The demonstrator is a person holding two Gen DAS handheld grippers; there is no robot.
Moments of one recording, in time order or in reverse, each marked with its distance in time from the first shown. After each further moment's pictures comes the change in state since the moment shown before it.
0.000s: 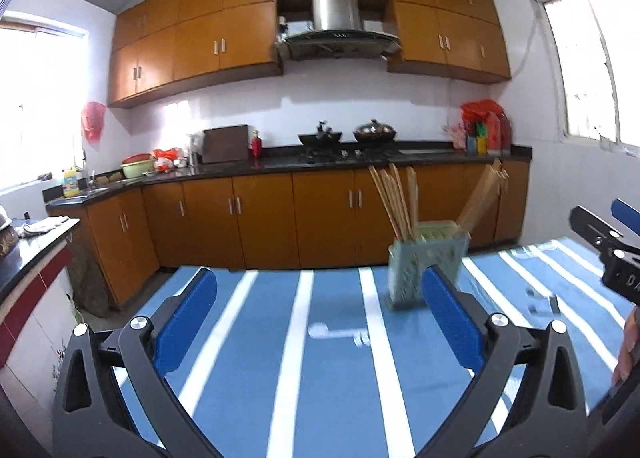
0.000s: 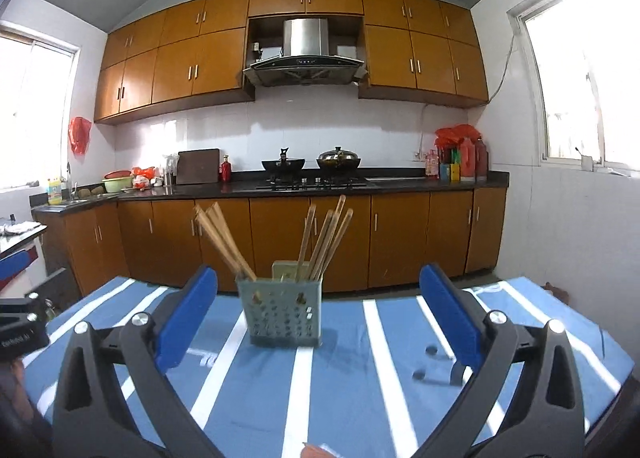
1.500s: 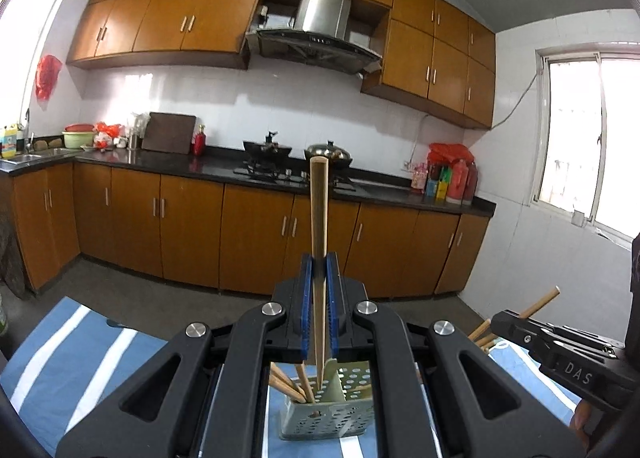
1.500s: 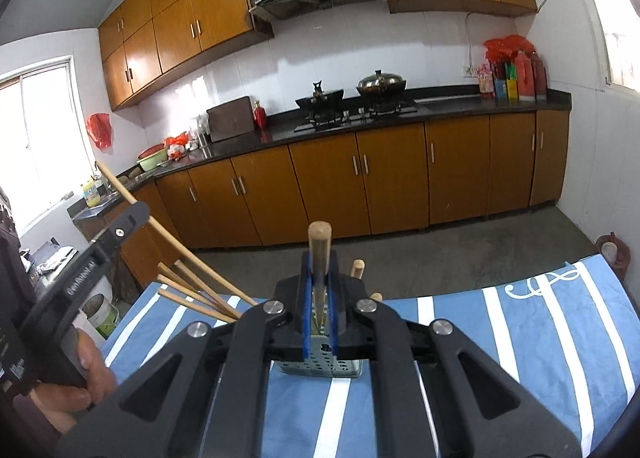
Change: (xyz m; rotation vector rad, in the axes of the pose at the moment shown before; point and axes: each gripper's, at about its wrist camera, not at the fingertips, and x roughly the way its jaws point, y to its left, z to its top) left arm 0.168 -0.063 0.122 -0.208 -0.018 -0.215; right arm 0.196 -0.039 0.100 0.146 0.336 0.250
